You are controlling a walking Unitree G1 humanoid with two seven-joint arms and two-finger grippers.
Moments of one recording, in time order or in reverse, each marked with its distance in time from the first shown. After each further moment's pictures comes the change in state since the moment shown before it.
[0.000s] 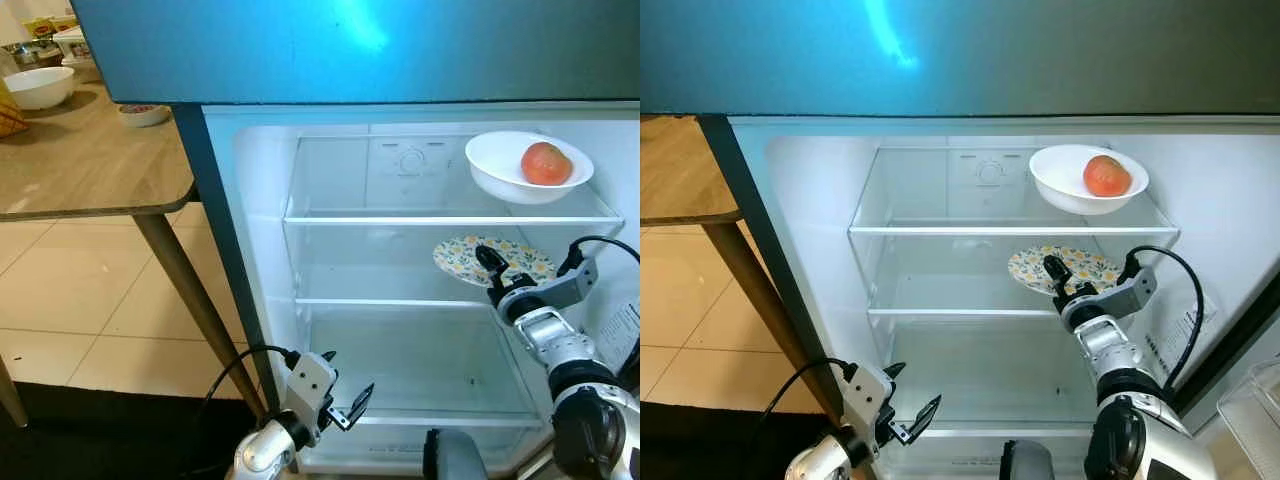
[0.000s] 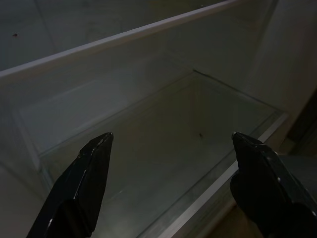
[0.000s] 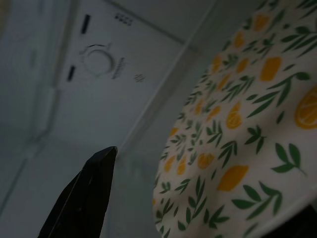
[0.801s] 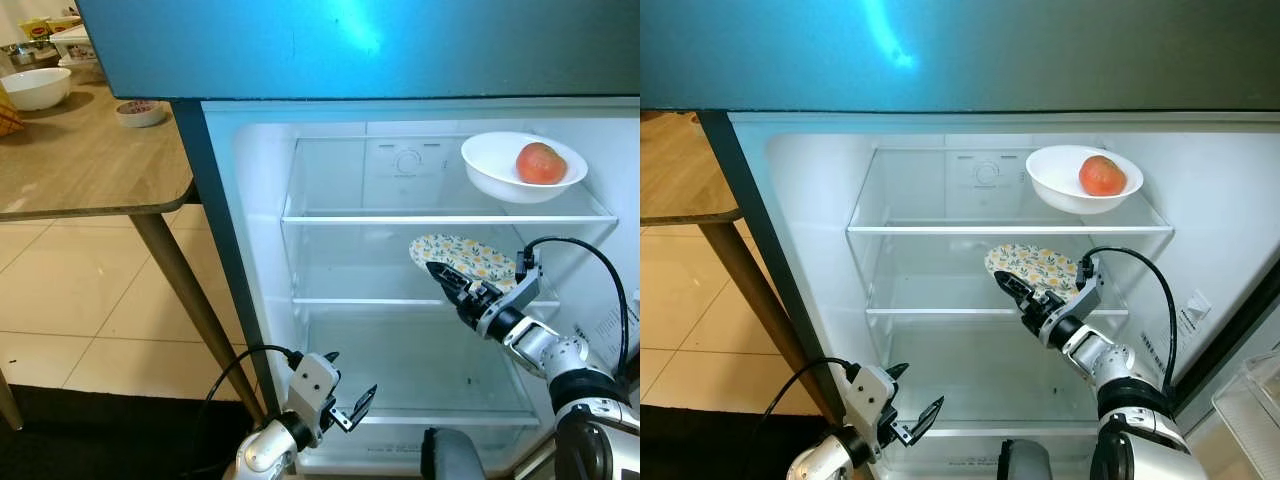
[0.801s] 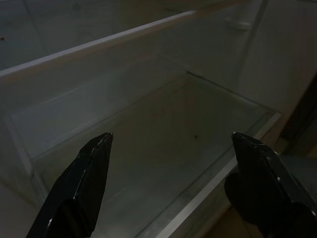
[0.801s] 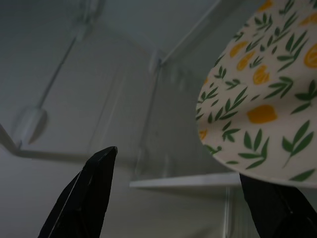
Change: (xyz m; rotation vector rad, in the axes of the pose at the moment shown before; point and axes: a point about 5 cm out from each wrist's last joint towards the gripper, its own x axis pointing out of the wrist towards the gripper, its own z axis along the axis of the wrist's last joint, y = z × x) left arm 0.001 -0.001 0.000 0.002 -0.001 -0.009; right arm -0.012 0.008 -0.039 -0.110 0.375 0.248
